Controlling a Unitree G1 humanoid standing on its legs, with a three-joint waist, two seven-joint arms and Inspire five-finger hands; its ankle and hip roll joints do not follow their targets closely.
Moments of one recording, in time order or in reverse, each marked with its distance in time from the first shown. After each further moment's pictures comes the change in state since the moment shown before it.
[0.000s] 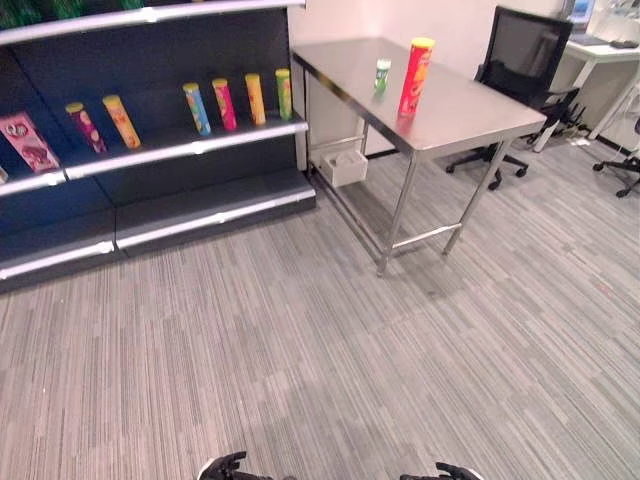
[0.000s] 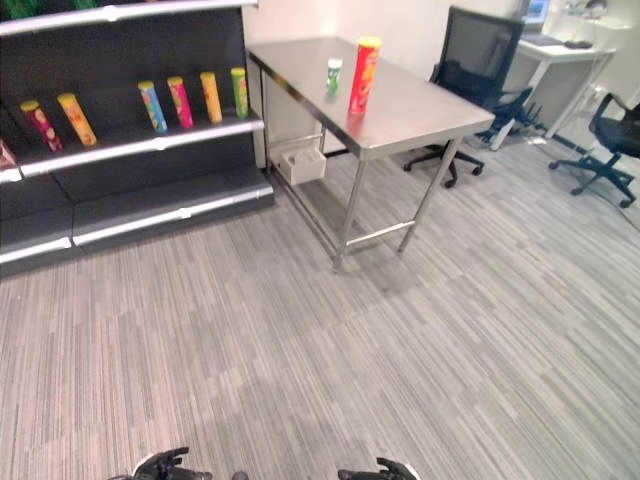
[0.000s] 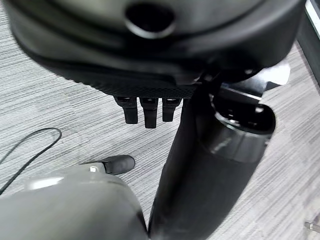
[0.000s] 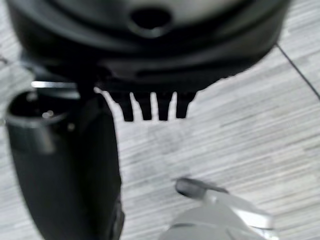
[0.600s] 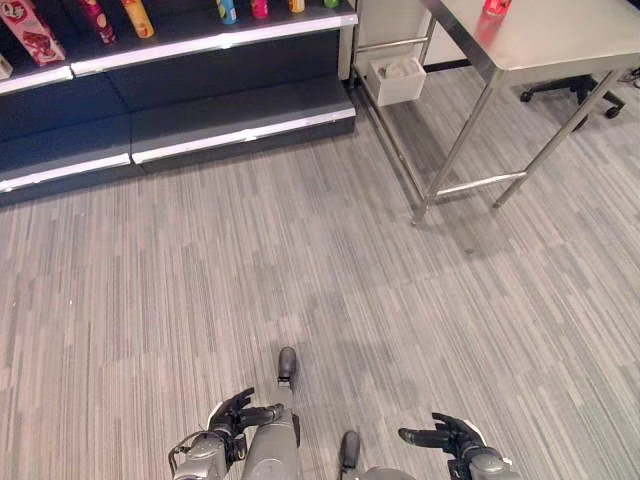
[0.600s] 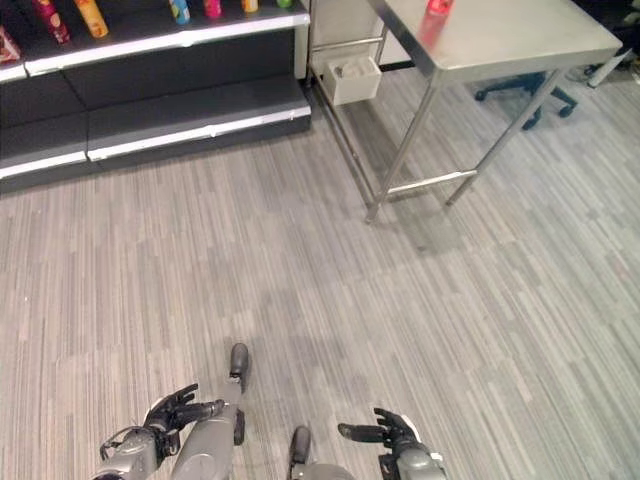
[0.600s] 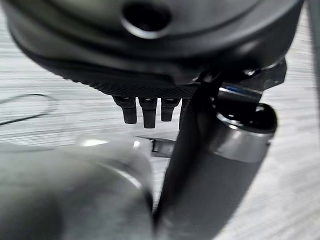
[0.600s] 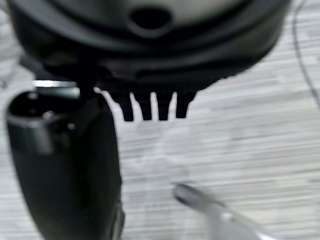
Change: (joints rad) left arm -0.111 -0.025 0.047 -0.065 -0.151 -0.027 -0.001; right arm -0.111 -0.053 0.031 -0.045 0.024 -0.002 -0.001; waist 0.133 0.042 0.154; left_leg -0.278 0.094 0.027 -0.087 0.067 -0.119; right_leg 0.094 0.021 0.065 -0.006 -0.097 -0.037
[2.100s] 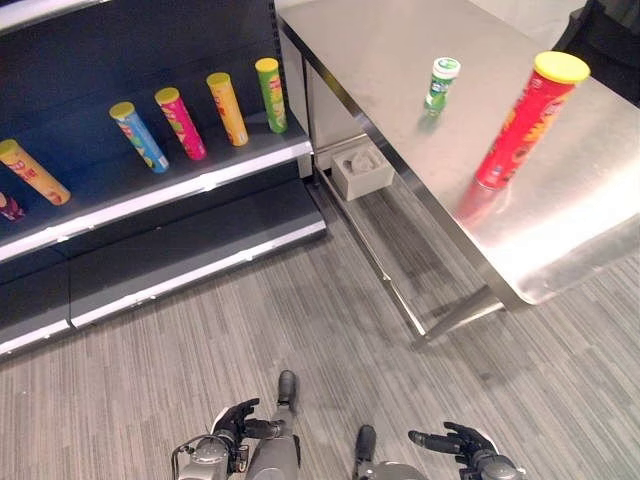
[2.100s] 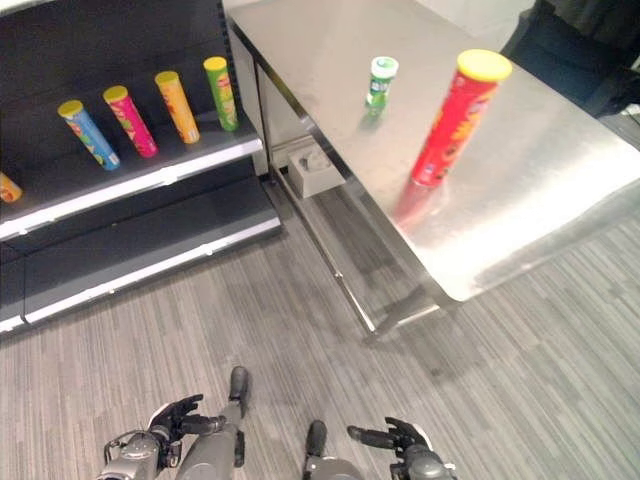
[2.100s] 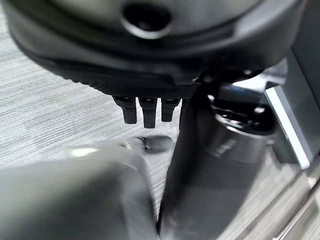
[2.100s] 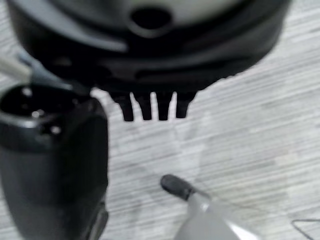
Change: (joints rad) left arm 0.007 0.003 -0.059 0.011 0.109 -0.003 0.002; right arm 0.058 -0.050 0.000 0.004 -0.003 0.001 0.001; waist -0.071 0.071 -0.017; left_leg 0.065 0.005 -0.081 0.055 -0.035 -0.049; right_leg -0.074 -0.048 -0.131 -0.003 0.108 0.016
